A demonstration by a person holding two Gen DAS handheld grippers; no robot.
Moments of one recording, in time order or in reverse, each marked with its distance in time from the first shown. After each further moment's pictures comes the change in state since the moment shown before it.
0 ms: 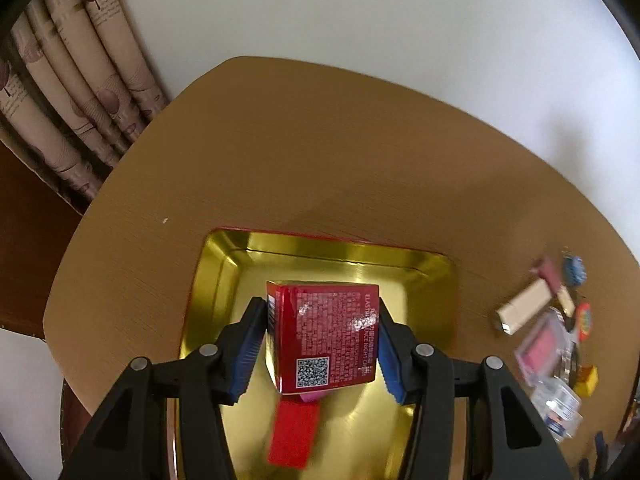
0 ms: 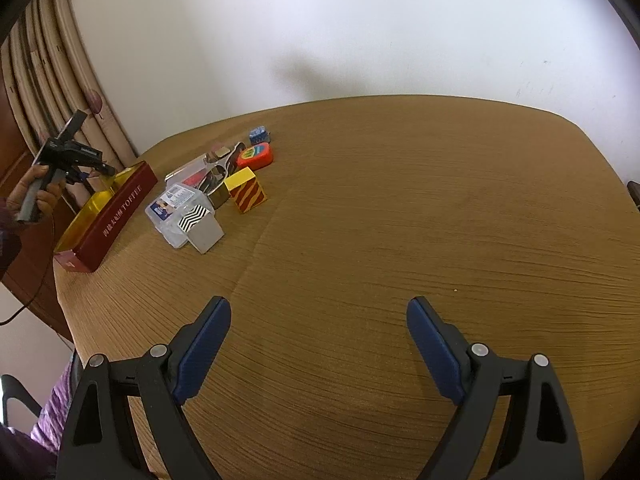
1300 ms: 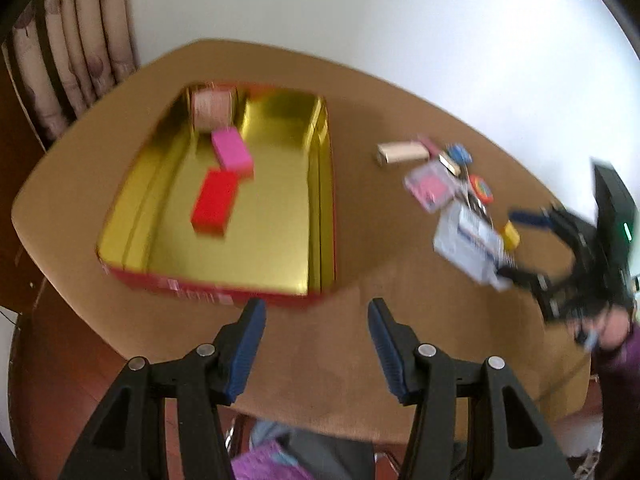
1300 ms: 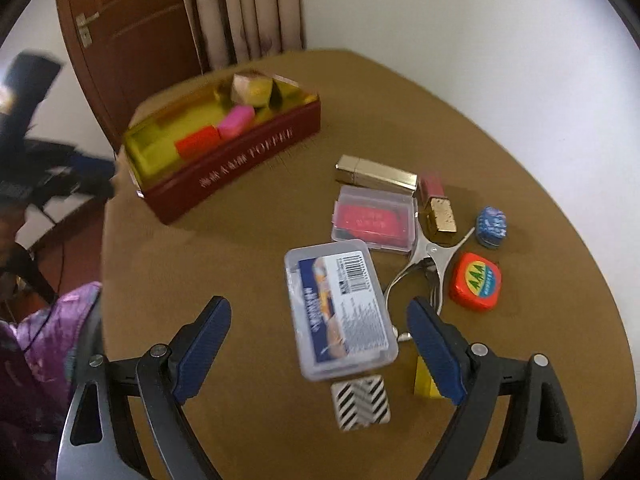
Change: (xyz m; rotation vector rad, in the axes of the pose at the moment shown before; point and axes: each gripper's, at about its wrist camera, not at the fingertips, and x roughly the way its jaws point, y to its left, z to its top) left arm -0.093 -0.038 -0.215 0.017 -0.059 -0.261; right arm 0.104 0.184 0.114 -0.716 0.274 0.292
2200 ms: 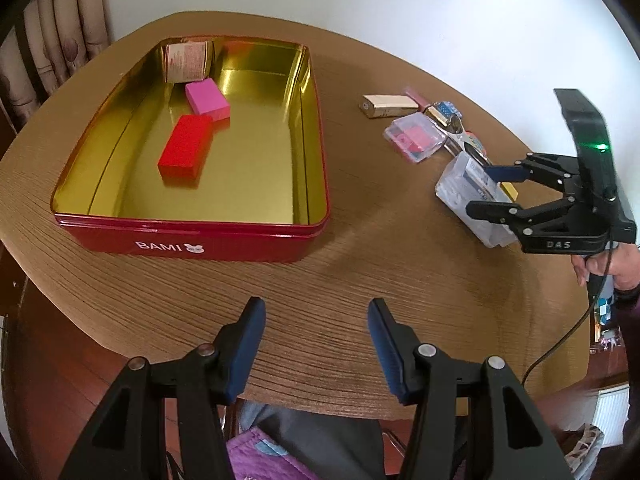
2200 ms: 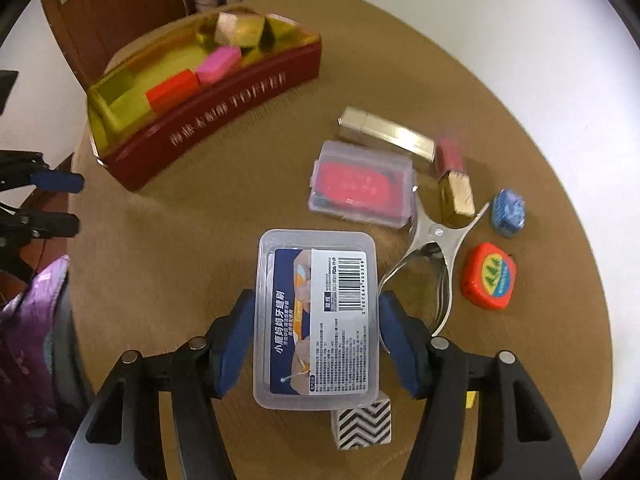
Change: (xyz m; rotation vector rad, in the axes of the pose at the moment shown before) left arm 0.026 0.005 -0.023 0.040 0.052 -0.062; right arm 0.035 0.018 0.024 -0.042 0.184 -0.050
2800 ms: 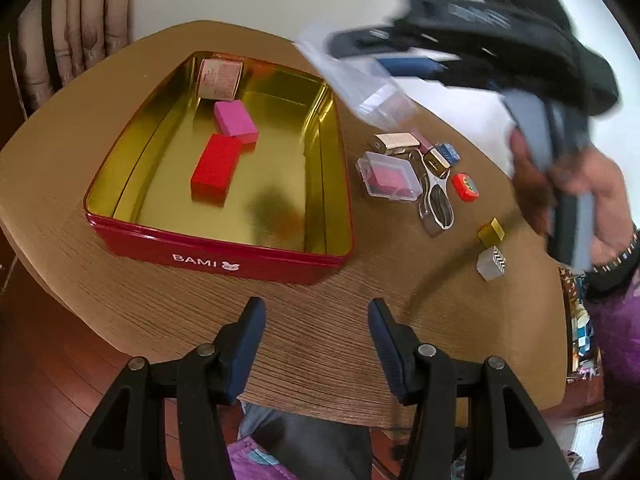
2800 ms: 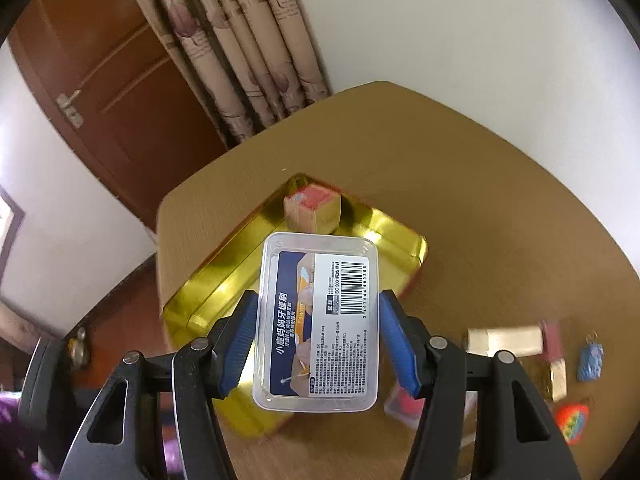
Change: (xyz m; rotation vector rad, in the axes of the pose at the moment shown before) left arm -0.023 0.029 0.005 -0.100 -0.072 -0.073; right arm -0.002 0.043 0.187 0.224 -0.193 0.239
